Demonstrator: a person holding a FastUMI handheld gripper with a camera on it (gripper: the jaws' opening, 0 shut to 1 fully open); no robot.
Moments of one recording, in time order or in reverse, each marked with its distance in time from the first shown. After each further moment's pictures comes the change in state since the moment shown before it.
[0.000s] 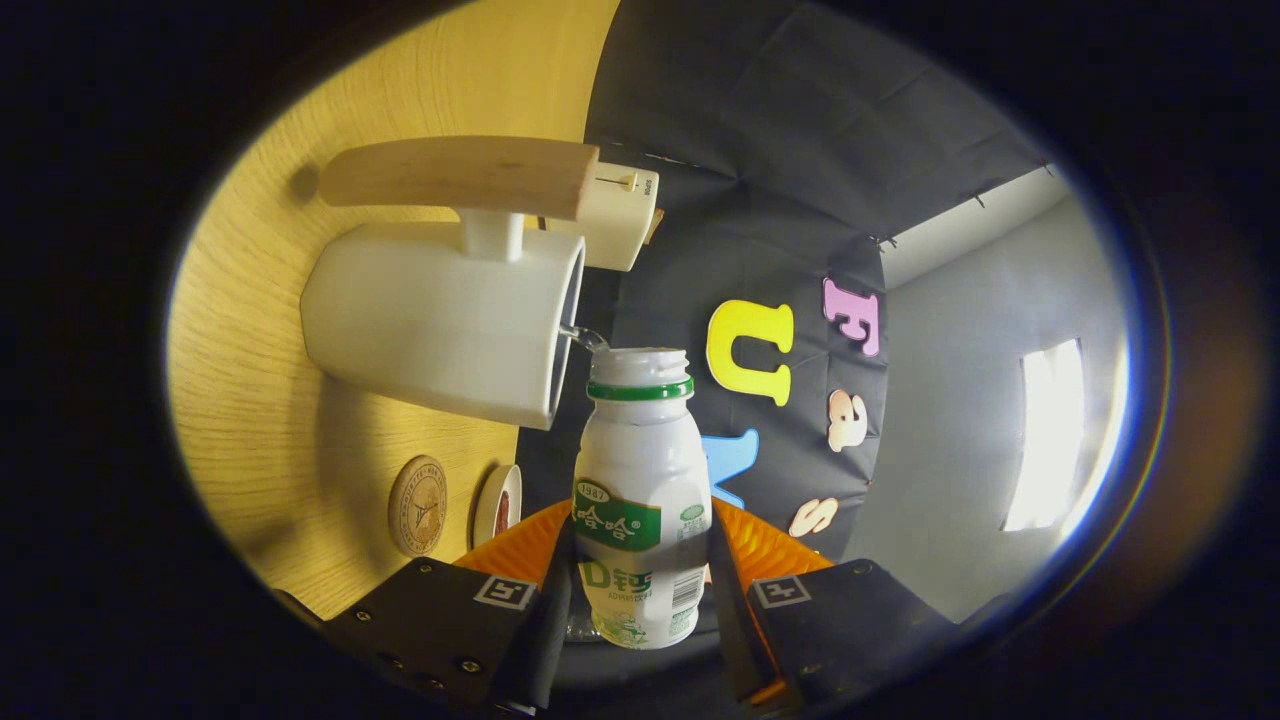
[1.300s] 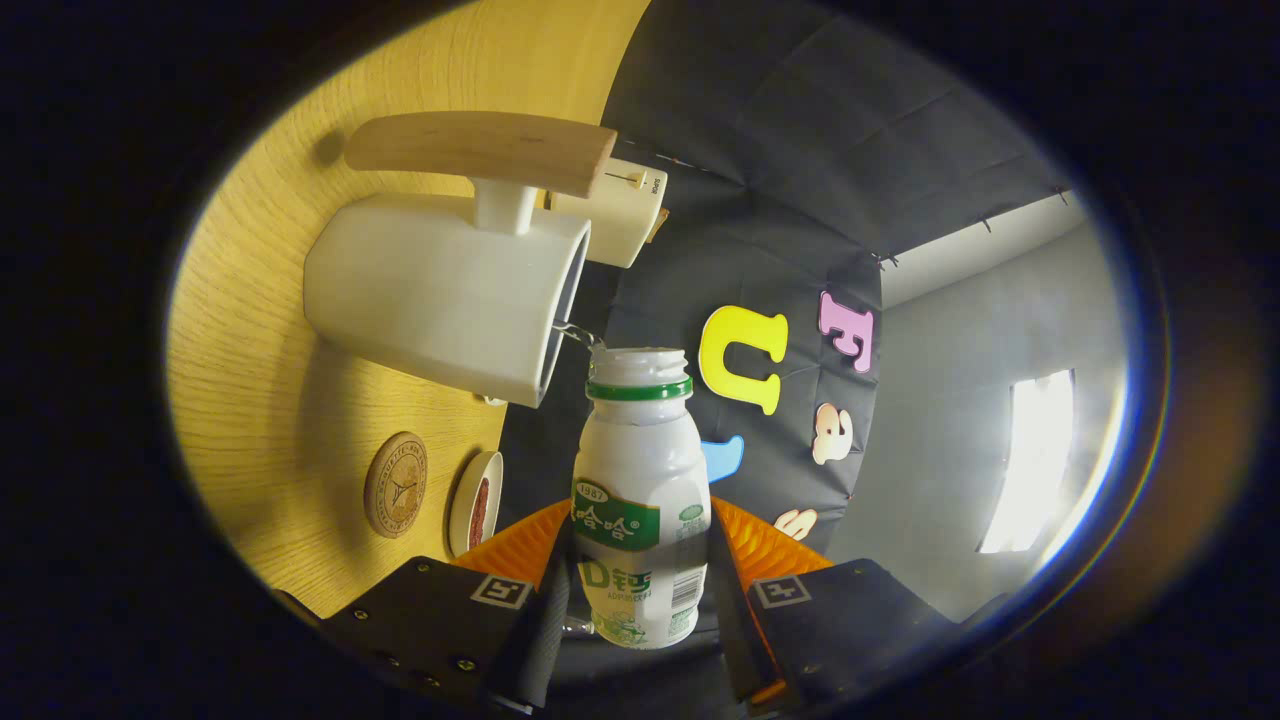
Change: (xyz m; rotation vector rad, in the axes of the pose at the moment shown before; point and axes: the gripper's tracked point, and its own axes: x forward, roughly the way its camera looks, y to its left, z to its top) arm 0.004 -0.007 -0.004 -0.085 -0.007 -0.034
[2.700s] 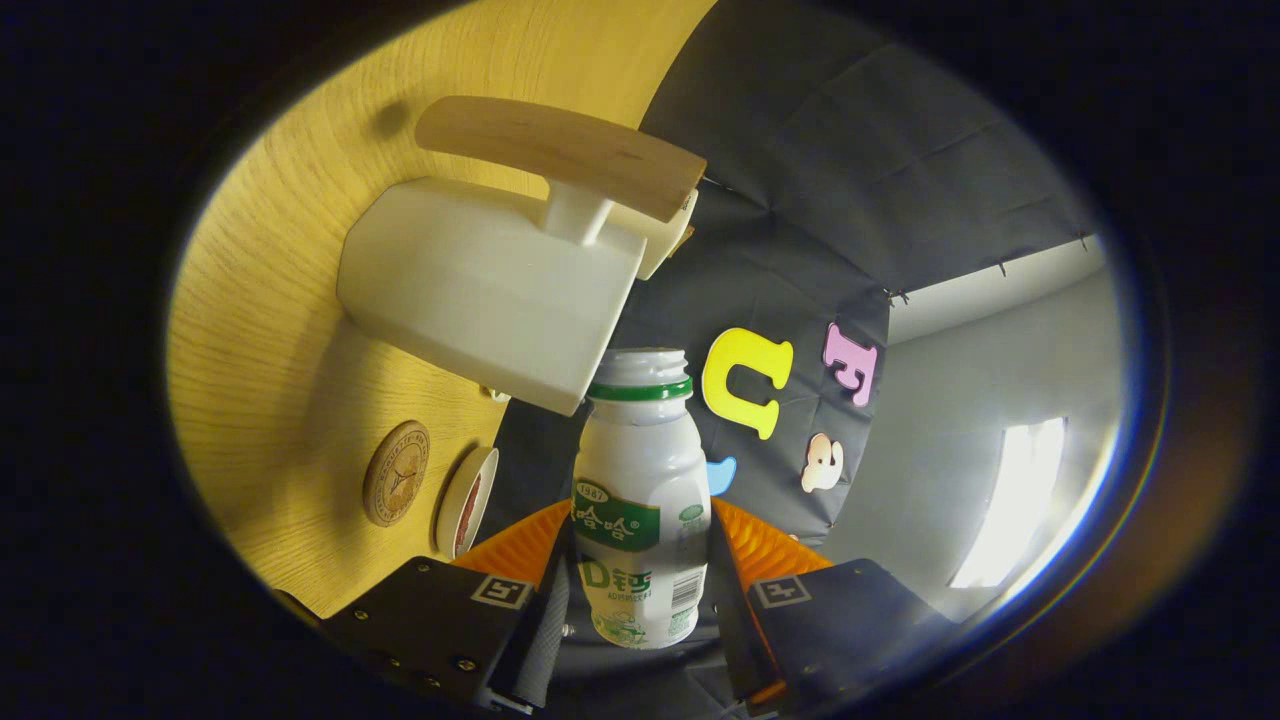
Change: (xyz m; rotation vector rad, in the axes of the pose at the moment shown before) arm 0.000 0.006 0.007 -0.116 -0.038 -0.004
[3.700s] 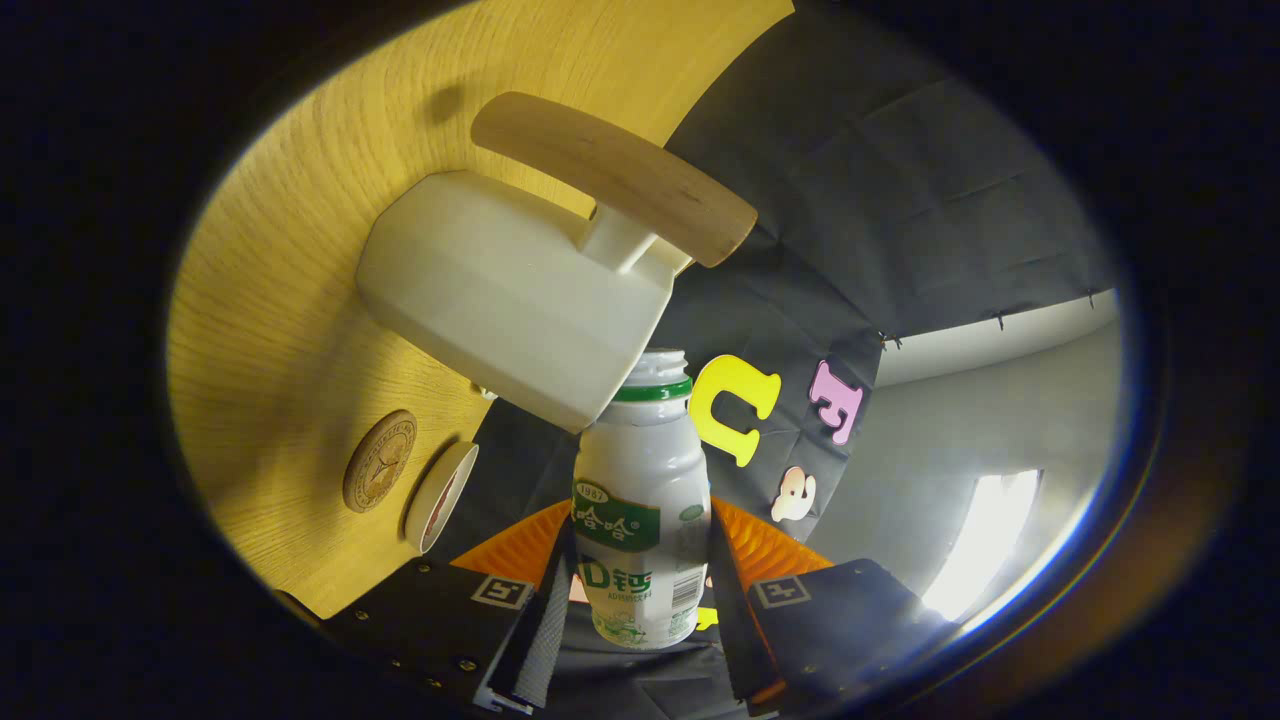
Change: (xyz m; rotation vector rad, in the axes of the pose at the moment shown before) arm -0.001 -0.007 0.013 -0.145 -0.049 -0.053
